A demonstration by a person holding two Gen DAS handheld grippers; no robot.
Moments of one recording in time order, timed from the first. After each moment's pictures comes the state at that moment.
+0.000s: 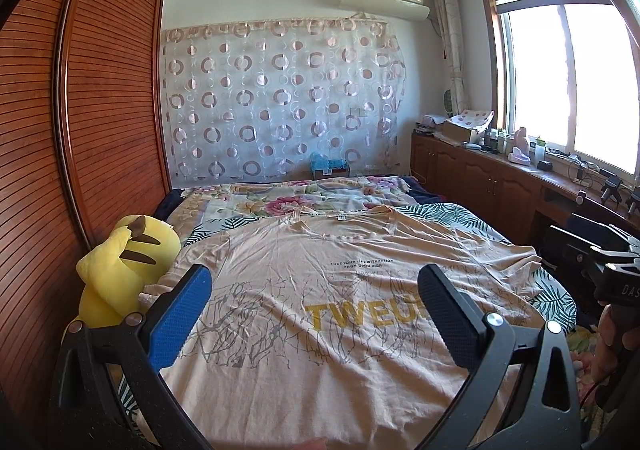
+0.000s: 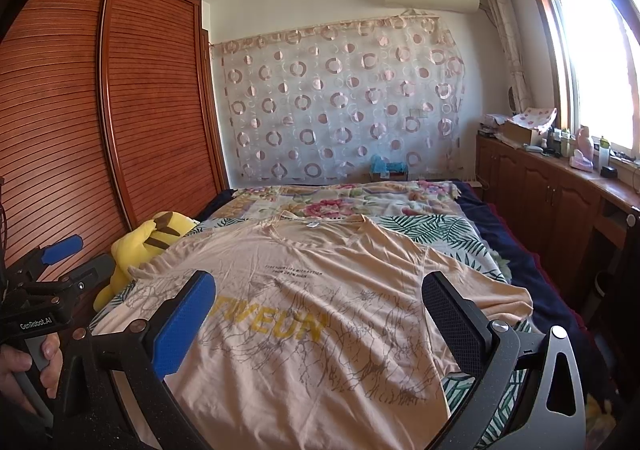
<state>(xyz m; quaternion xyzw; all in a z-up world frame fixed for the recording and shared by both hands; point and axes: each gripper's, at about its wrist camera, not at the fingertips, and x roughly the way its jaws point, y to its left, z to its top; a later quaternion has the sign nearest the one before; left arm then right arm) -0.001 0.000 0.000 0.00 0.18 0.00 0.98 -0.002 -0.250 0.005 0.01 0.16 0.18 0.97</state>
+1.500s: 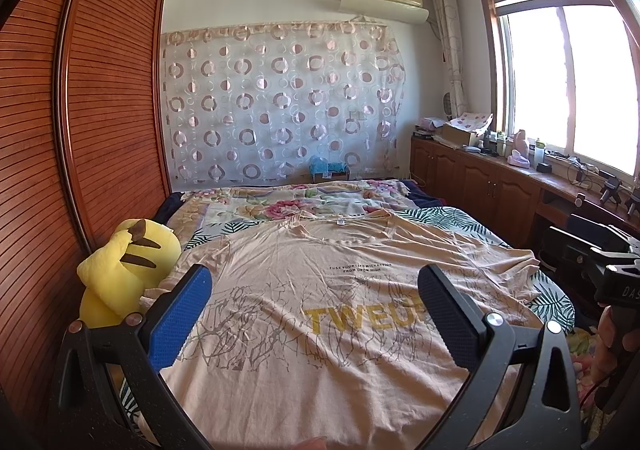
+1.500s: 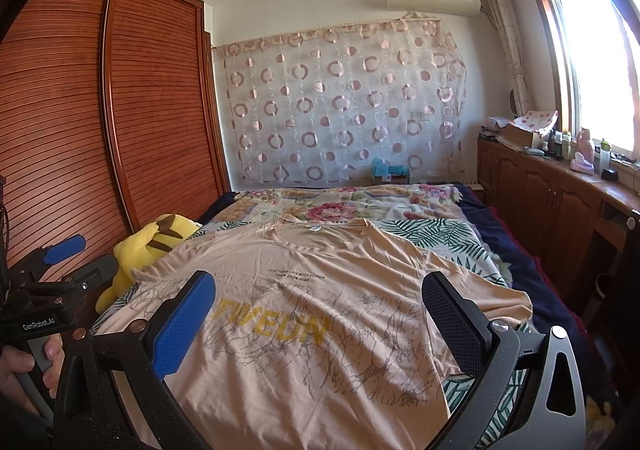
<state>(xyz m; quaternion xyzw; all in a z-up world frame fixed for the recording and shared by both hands) -0.001 0.003 0.003 0.00 0.18 0.01 0.98 -0.004 -0.249 0.008 0.01 0.16 0.18 0.97</state>
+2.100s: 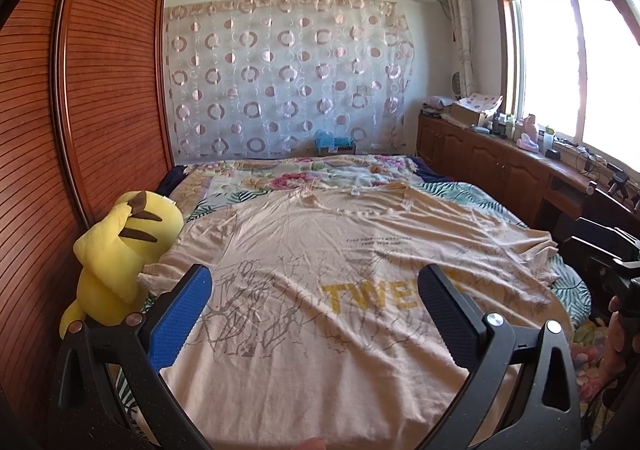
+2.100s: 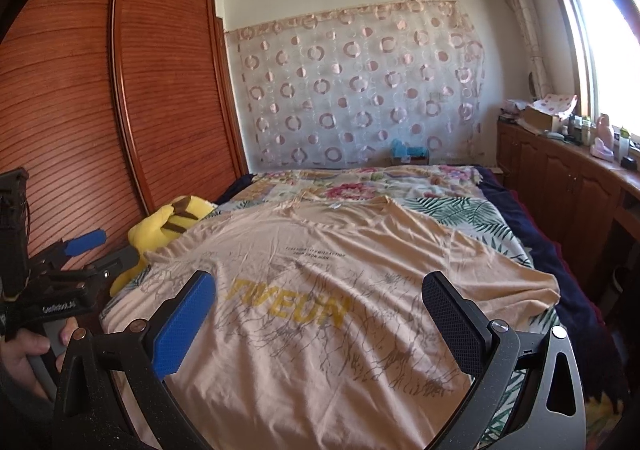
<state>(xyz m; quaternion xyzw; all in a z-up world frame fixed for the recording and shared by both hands) 0.021 0.007 0.010 0.00 0.23 0.02 0.97 0.017 -0.241 -0.009 0.01 0.20 0.22 0.95</state>
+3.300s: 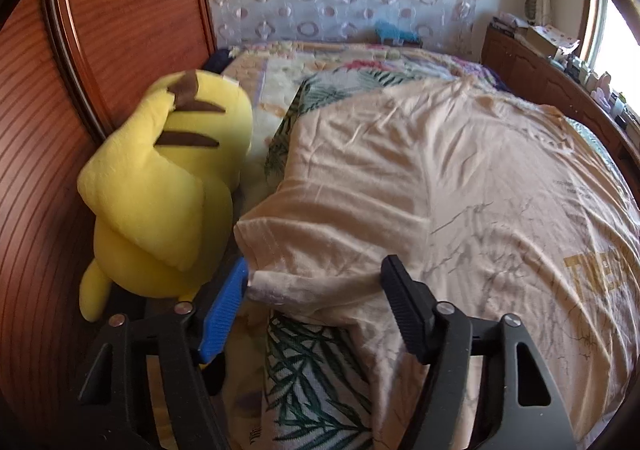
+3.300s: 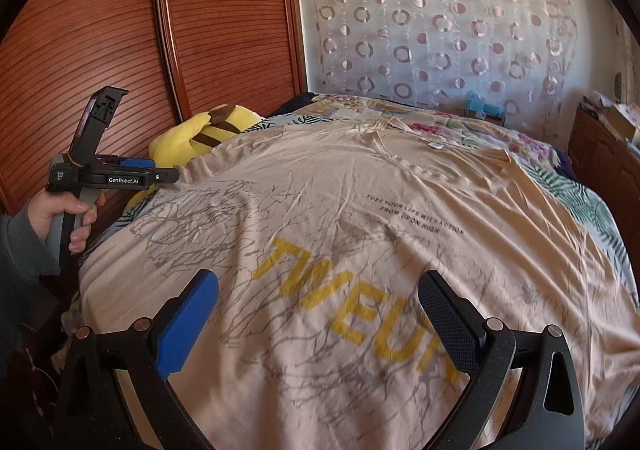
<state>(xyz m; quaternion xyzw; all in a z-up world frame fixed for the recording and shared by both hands) 0.160 0.210 -0.107 -0.03 0.44 0.08 0.89 0.135 -0.167 -0.024 -0.09 0.29 0.31 0.90</state>
